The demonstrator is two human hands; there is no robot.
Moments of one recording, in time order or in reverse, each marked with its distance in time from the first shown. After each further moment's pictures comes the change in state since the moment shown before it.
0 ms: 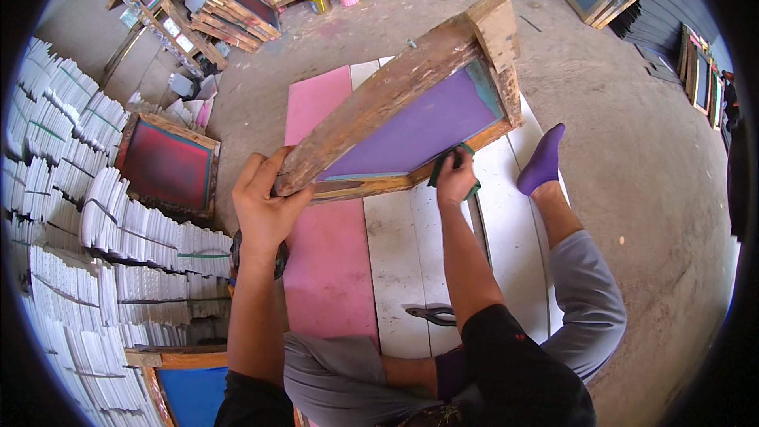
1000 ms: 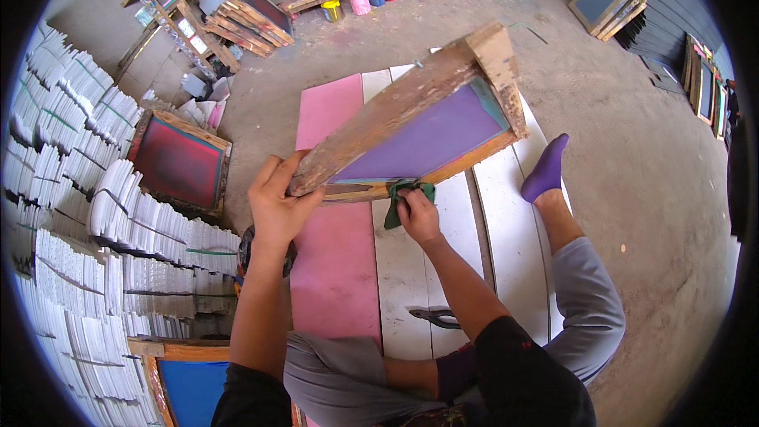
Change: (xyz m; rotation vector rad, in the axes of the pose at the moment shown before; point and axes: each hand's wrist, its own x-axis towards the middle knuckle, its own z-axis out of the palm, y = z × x) left_hand -0.003 -0.002 0.000 -0.008 0.041 0.067; right_hand -0.078 -0.023 -0.014 0.223 -0.491 -0.640
